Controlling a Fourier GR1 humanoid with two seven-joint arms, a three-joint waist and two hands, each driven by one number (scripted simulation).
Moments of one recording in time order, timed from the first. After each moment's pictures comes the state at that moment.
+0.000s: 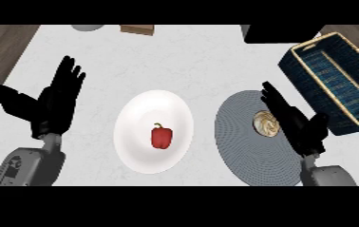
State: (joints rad) left arm -0.21 0.34 -0.10 -1.51 0.41 0.34 0.15; right arm -0.09 -0.27 0.12 -1.47 -0.15 0.10 0.09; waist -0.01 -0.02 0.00
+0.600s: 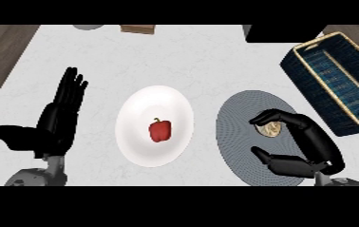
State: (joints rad) left arm -0.08 0.32 -0.16 -1.63 0.30 0.31 -0.01; right arm -0.01 -0.33 0.15 -1.70 -0.05 0.25 -0.25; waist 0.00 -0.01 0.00
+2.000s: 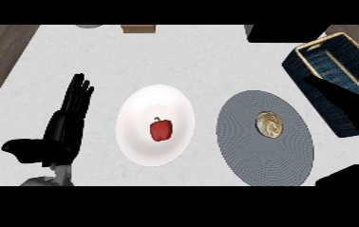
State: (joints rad) left arm -0.03 0.27 -0.19 -1.67 0.23 0.31 -0.02; right arm -0.19 -0.65 0.08 -2.17 0.19 0.52 0.85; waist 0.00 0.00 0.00
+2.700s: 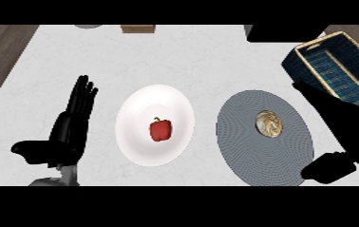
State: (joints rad) left arm -0.02 0.21 -0.17 -1.66 0.17 0.28 -0.03; right arm -0.15 -0.55 0.14 -2.02 0.43 0.54 0.77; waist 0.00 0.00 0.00
